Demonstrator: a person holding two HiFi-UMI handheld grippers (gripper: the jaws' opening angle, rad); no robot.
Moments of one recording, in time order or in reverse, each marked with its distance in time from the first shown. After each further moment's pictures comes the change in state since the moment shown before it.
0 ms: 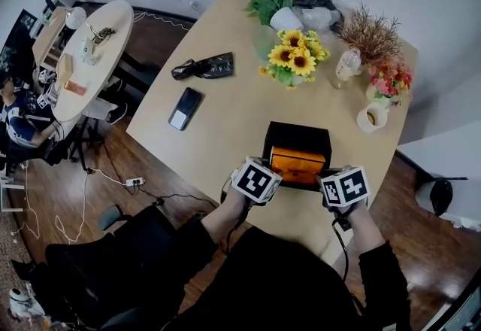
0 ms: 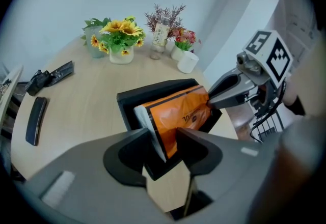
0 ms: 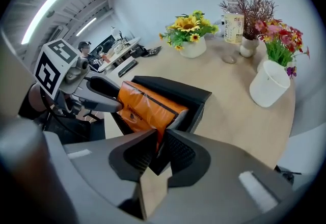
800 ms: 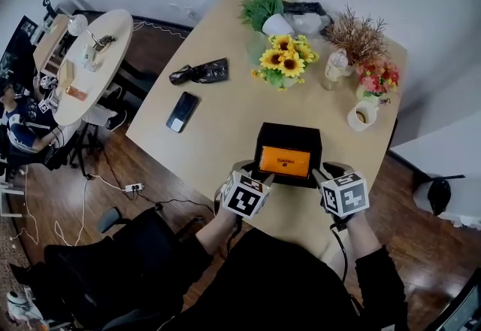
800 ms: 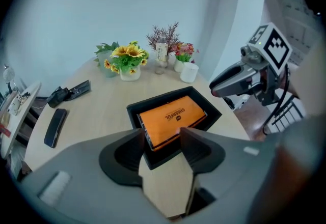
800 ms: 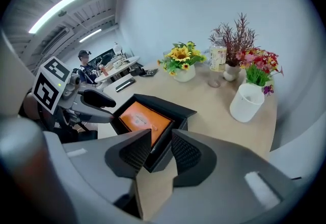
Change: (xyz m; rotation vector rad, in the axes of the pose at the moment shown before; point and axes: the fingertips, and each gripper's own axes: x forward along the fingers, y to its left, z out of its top) left arm -0.028 -0.009 0.000 0.084 -0.195 0.162; right arm -0.047 -0.007 0.013 -0.044 -0.249 -0.115
